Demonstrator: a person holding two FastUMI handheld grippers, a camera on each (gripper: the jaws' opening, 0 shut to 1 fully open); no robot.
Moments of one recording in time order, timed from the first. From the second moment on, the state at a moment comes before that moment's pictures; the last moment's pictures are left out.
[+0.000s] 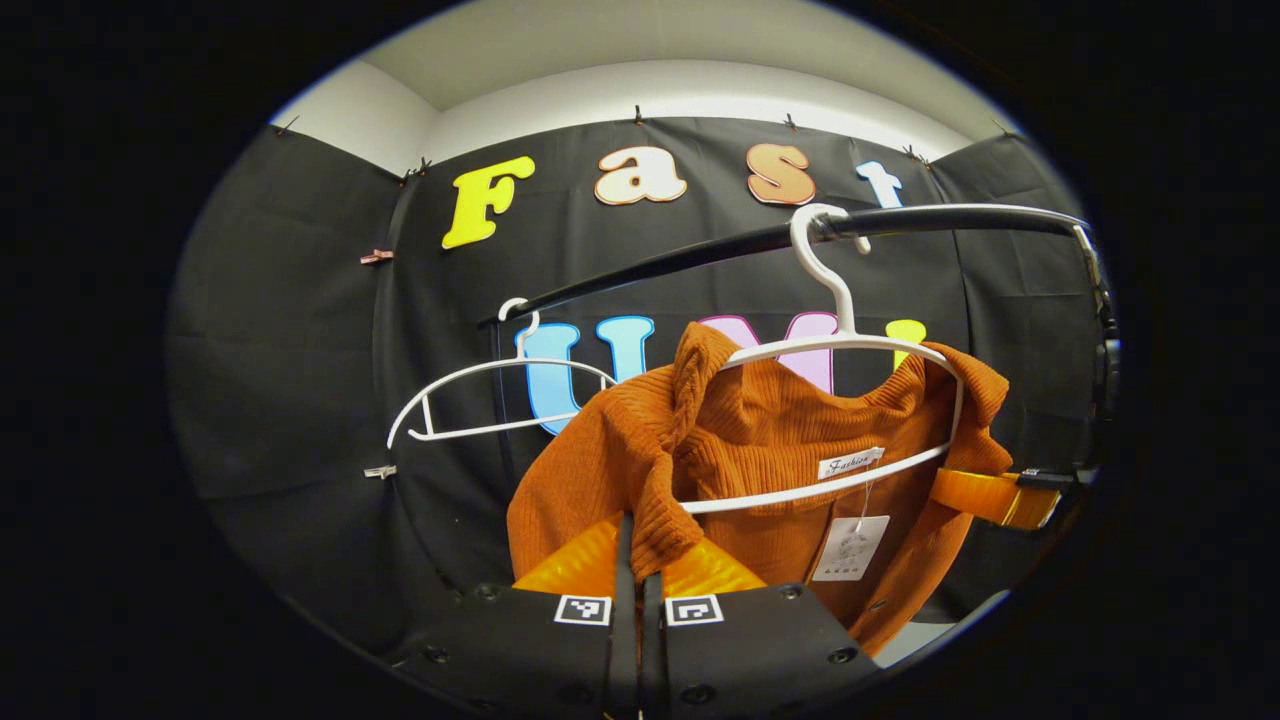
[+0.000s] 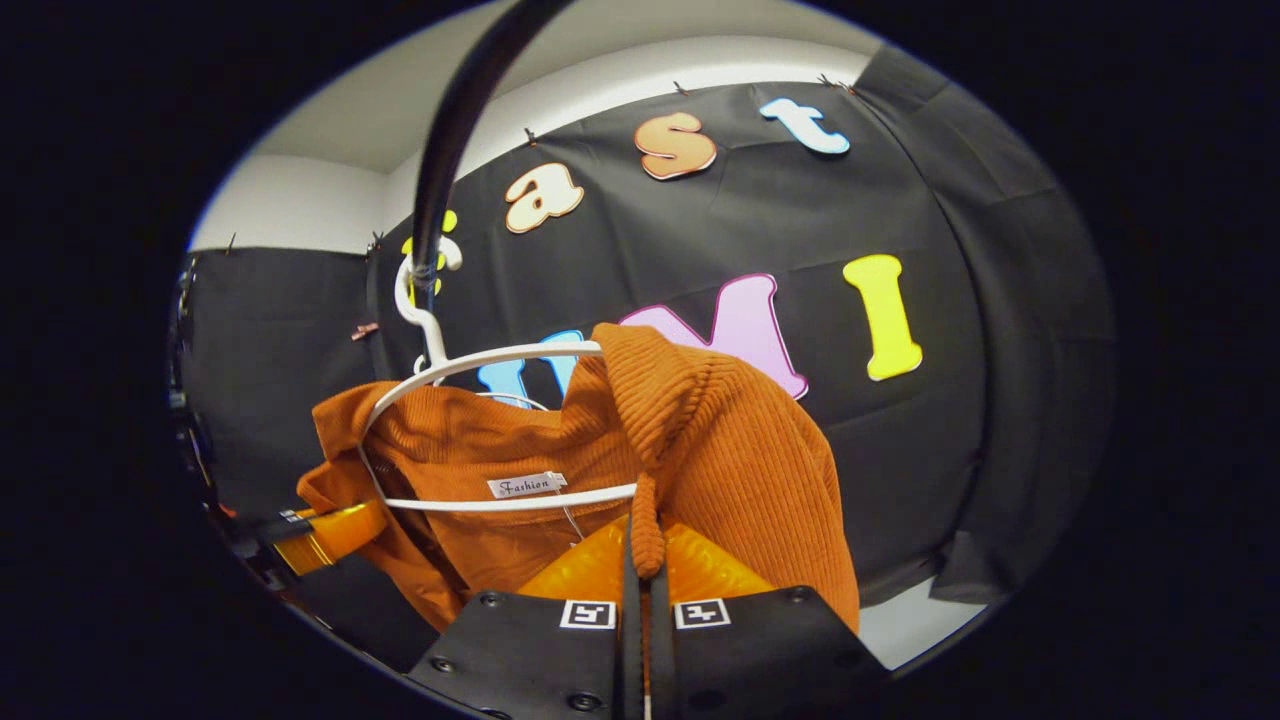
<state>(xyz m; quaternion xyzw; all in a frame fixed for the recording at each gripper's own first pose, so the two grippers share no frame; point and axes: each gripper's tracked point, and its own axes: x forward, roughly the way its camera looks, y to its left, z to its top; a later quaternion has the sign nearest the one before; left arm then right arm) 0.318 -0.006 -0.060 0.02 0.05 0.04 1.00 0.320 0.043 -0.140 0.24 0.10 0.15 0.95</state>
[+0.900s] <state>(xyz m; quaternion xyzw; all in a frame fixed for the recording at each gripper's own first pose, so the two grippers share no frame) 0.324 0.023 -0.034 -0.02 0.08 0.04 1.00 0.354 -0.043 -0.064 0.35 0.09 0.12 0.93</state>
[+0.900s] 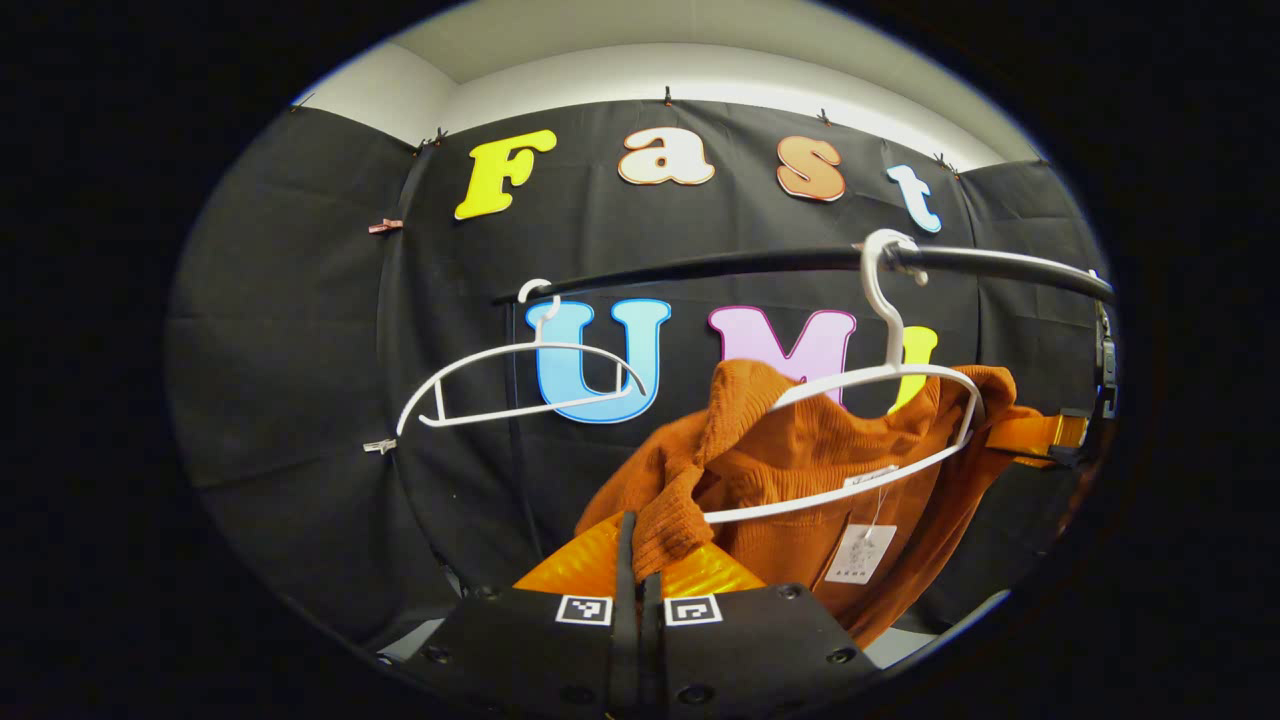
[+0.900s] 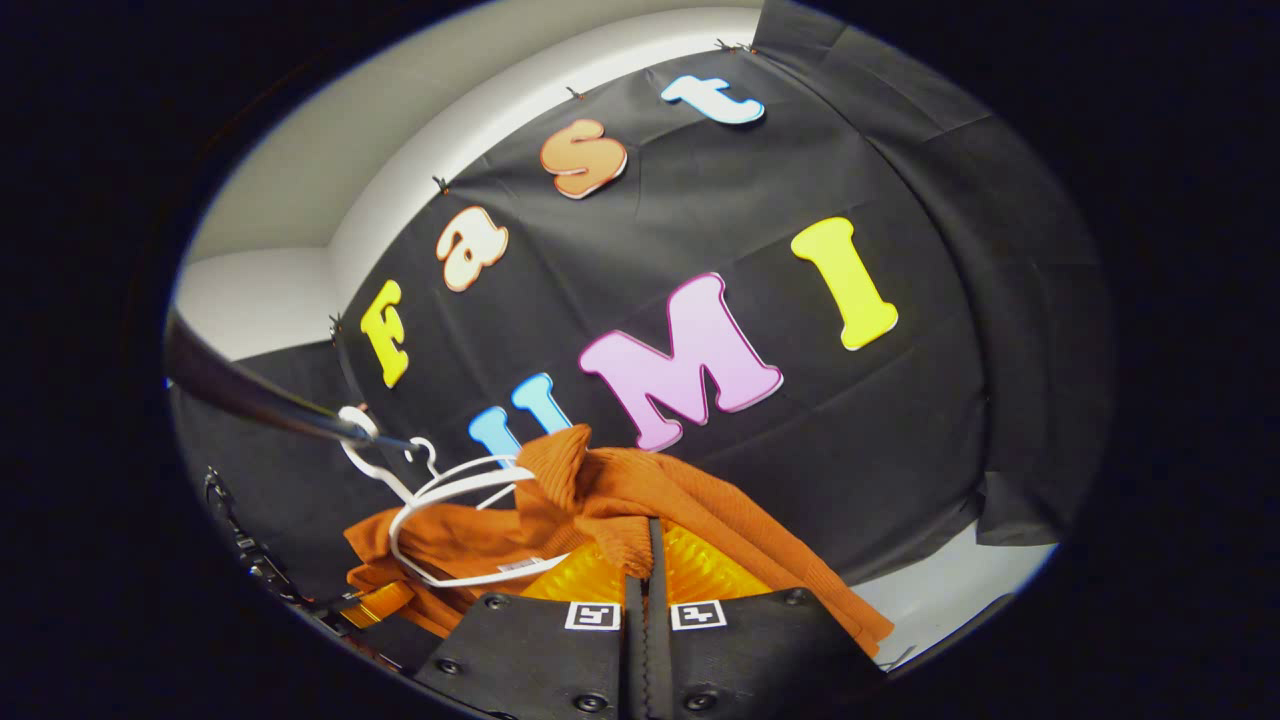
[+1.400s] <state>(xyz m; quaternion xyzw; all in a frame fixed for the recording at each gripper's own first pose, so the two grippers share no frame) 0.343 0.040 -0.027 -0.03 0.12 0.01 0.99 0.391 -0.114 -0.103 0.34 0.05 0.02 0.94</state>
